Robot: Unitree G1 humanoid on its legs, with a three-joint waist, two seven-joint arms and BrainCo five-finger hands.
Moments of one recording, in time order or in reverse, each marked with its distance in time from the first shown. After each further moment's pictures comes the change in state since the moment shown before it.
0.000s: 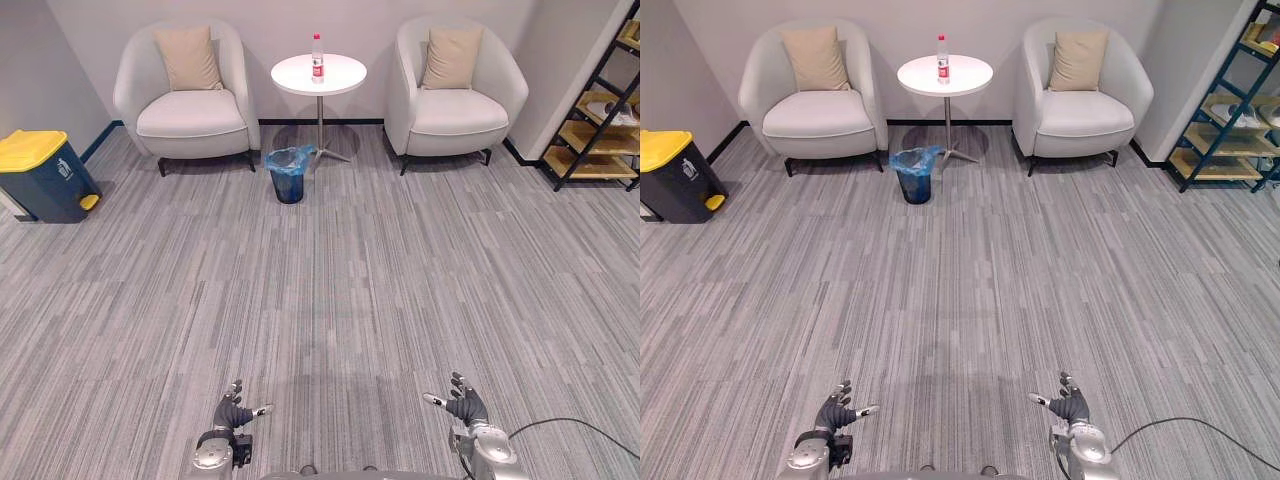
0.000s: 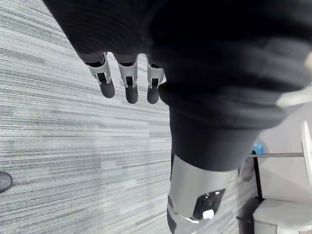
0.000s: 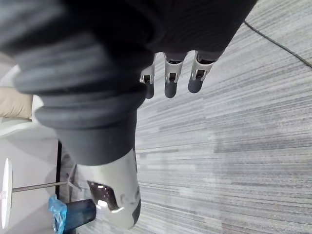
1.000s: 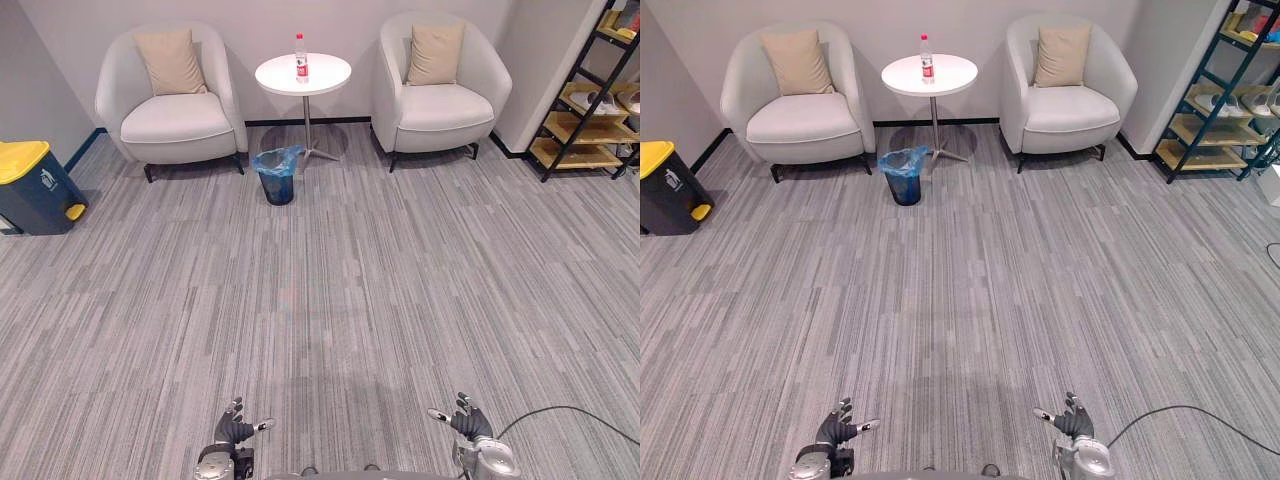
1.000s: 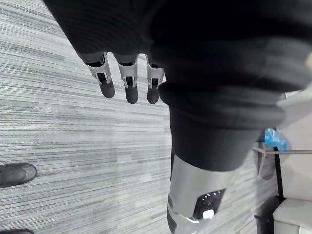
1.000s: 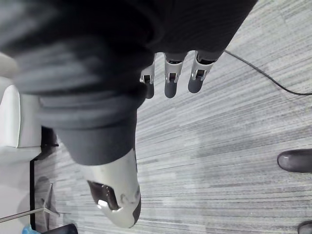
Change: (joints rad) left arm 0.012 -0.029 0.010 0.057 0.000 0.007 -0.008; right arm 0.003 0.021 -0.028 0.067 0.048 0.015 -0.005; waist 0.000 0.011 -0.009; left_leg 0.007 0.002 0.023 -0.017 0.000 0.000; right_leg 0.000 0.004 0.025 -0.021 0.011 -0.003
